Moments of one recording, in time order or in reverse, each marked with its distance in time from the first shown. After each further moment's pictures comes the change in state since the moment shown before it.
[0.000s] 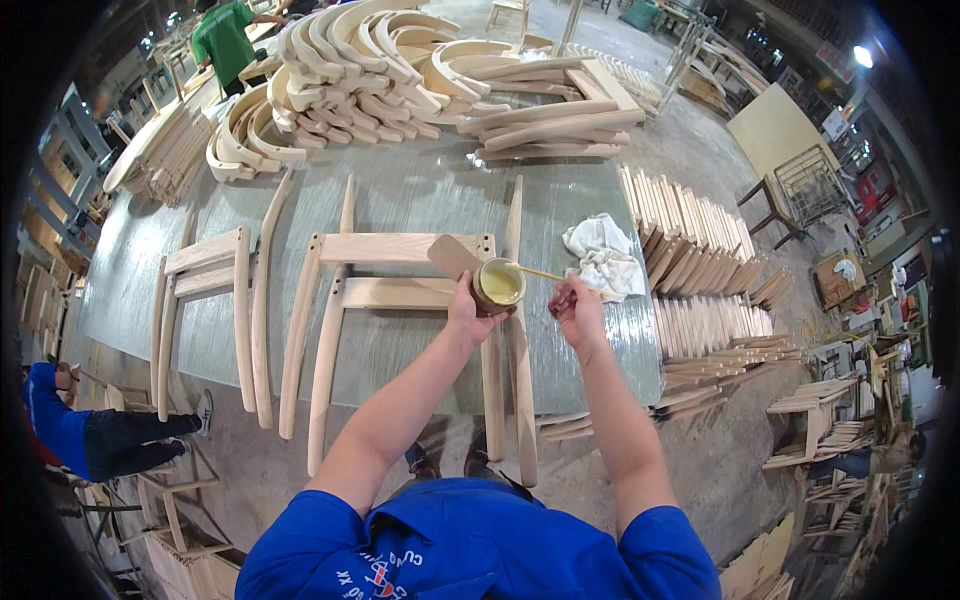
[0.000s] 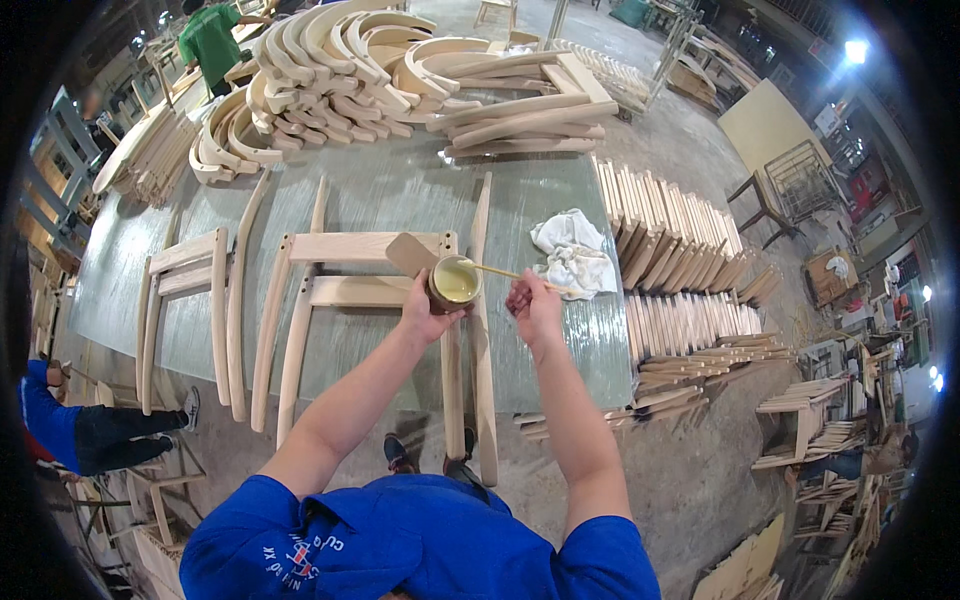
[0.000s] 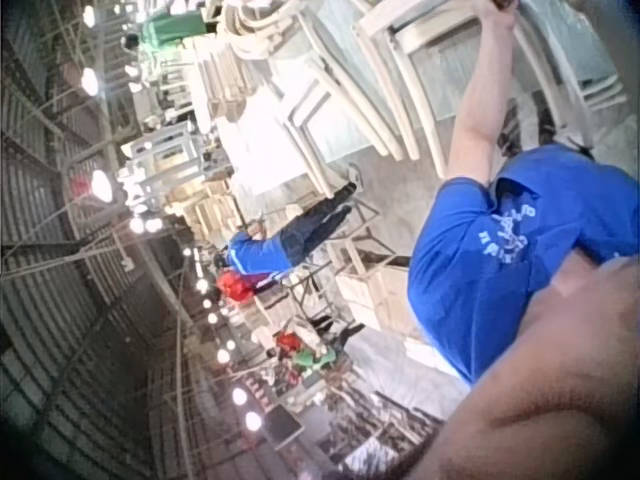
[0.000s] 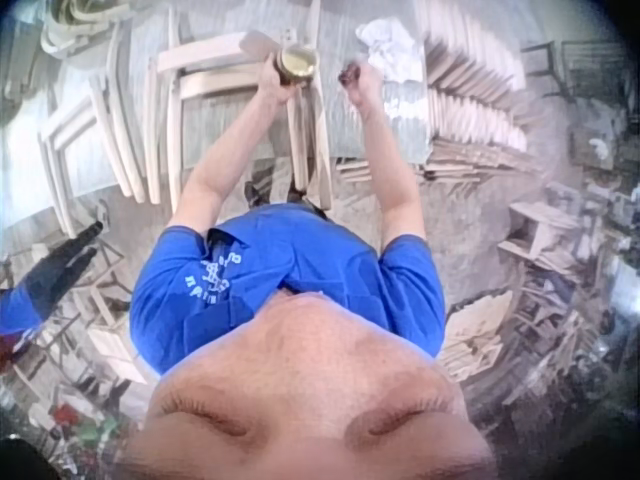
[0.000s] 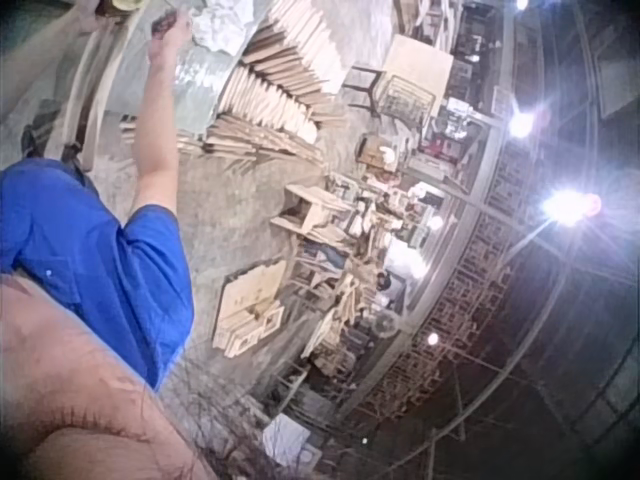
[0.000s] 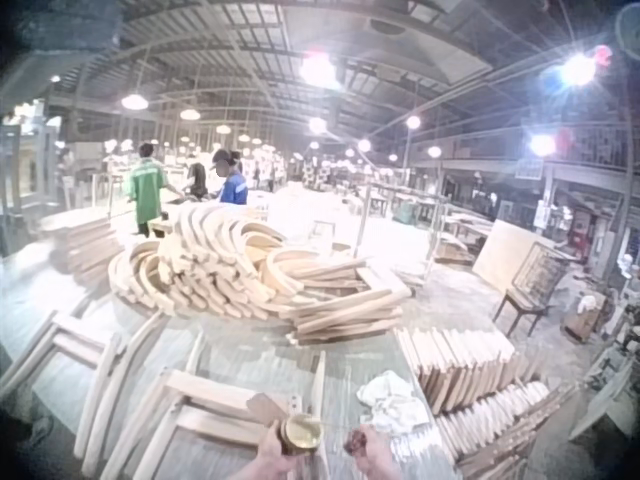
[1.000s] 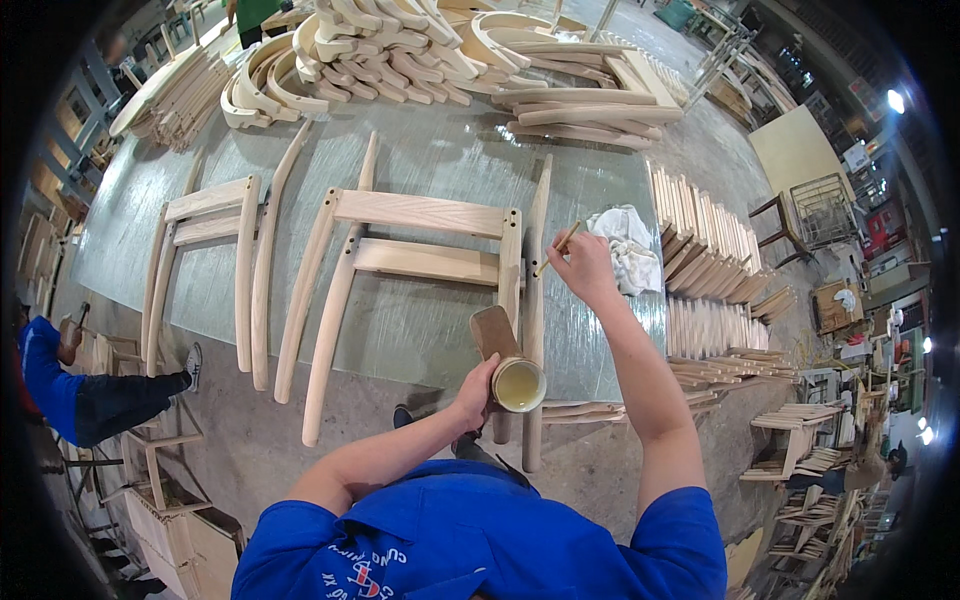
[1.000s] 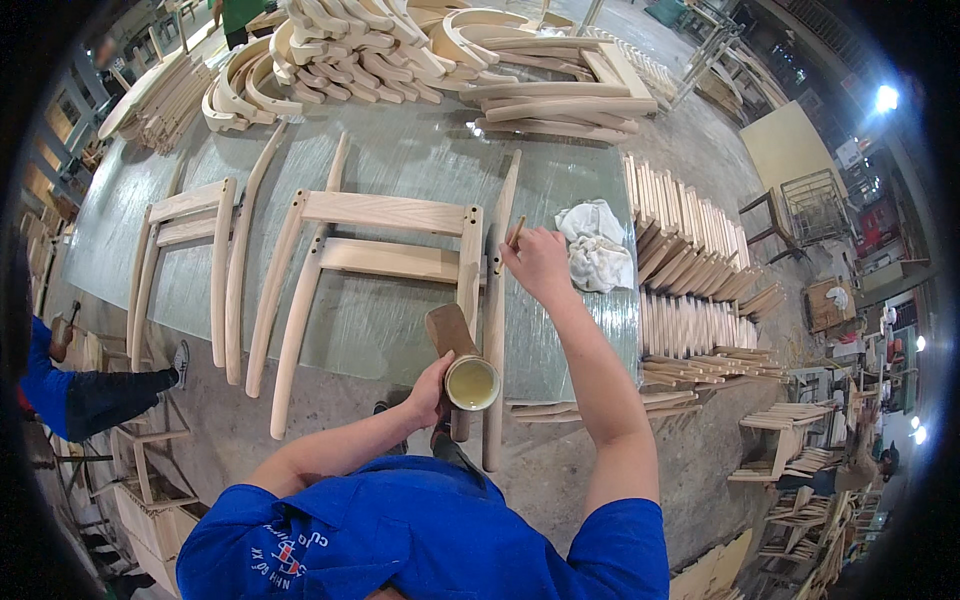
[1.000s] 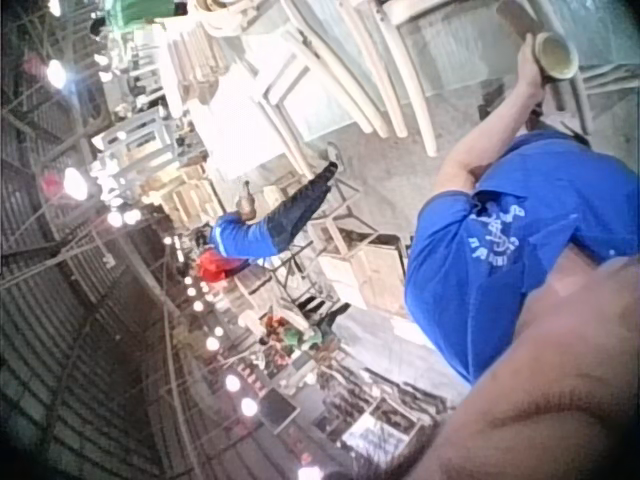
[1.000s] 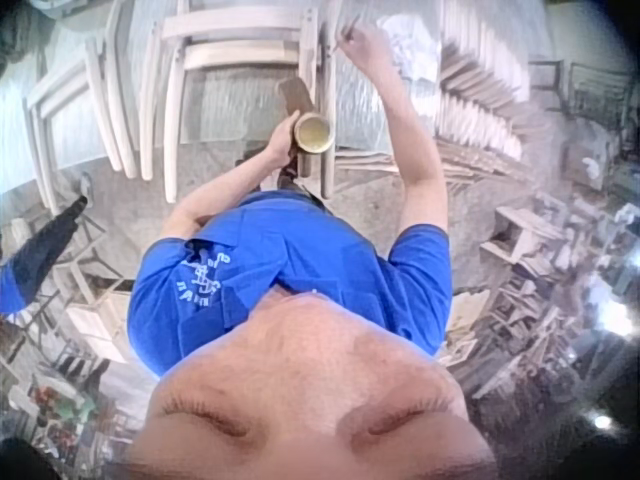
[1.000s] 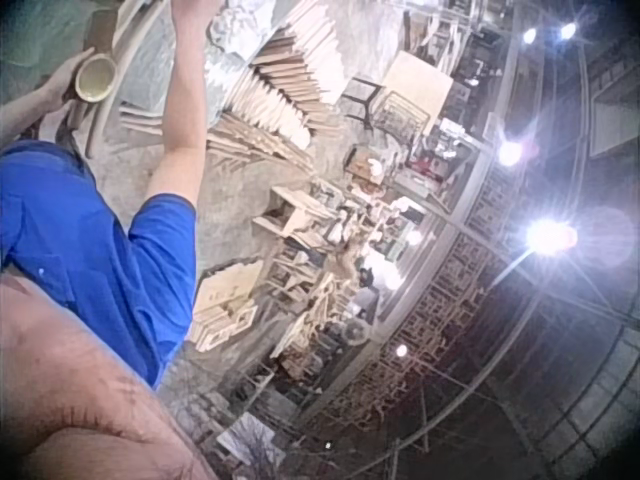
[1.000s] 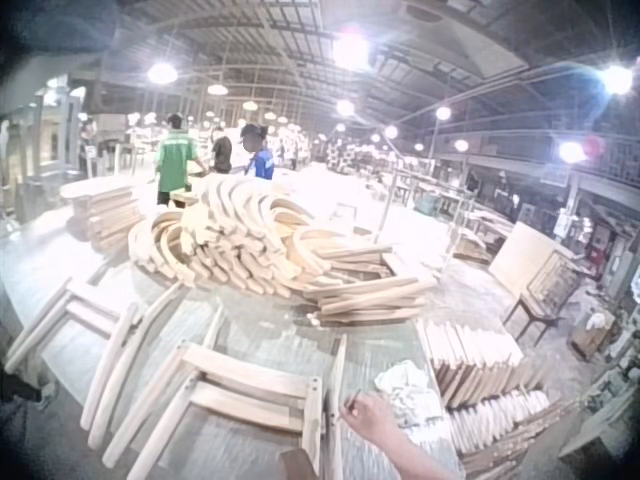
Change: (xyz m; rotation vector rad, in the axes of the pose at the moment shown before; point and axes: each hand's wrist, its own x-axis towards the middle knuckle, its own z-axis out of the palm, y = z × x) left_hand -0.112 -0.081 -0.082 0.224 0.011 -0.217; right_hand 0.007 -0.014 0.068 -1.813 -0.384 -0.931
